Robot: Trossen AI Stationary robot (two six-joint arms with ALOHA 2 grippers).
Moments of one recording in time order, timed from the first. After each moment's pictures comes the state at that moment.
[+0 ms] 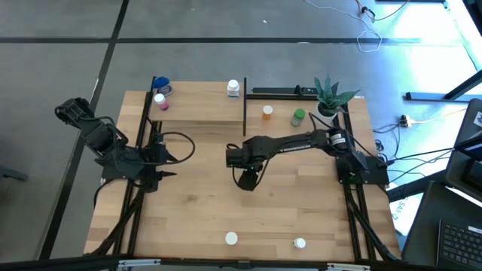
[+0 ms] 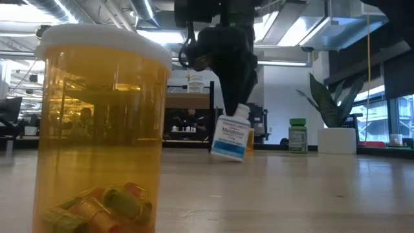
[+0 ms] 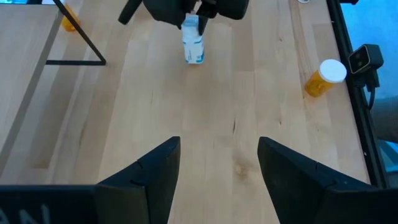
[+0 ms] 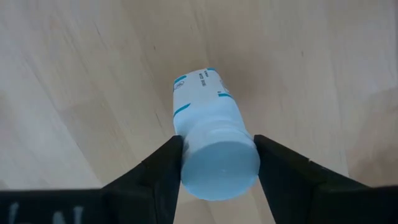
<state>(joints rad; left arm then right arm) -0.64 0.89 1.13 -1.04 -0.51 -0.51 0.08 2.17 1.87 -1.20 -0.02 0.41</state>
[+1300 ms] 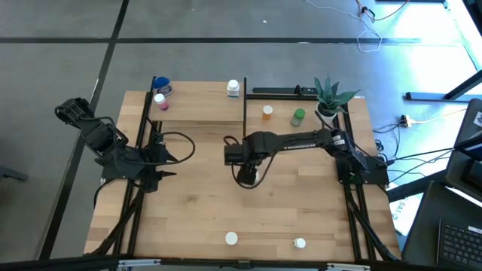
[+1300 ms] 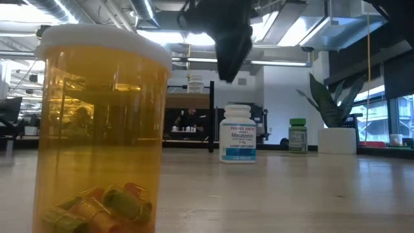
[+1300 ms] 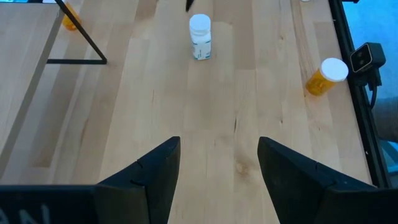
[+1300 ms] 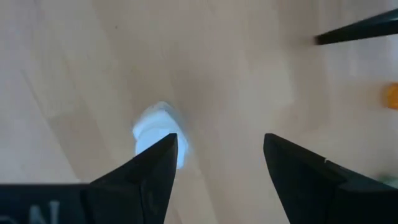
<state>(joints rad) -0.64 0.89 1.13 -1.05 -0.51 -0.52 0.12 2.17 2.12 -1.41 0.20 0.39</state>
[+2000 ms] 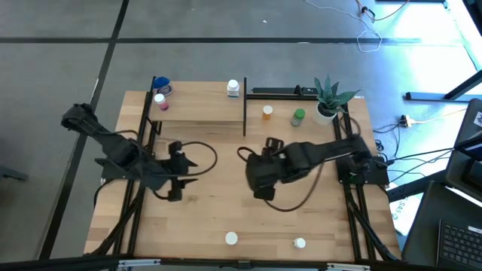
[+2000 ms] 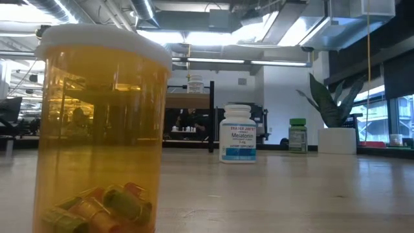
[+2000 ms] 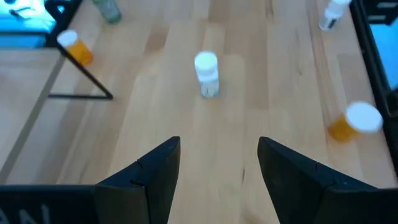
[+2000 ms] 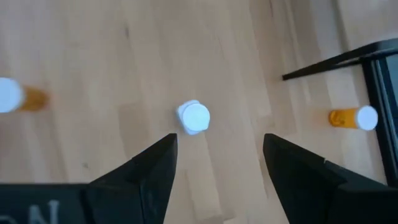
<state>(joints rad) -0.57 1.12 1.13 -0.76 -0.60 -0.41 0.35 2.00 2.30 -1.57 0.38 0.47</state>
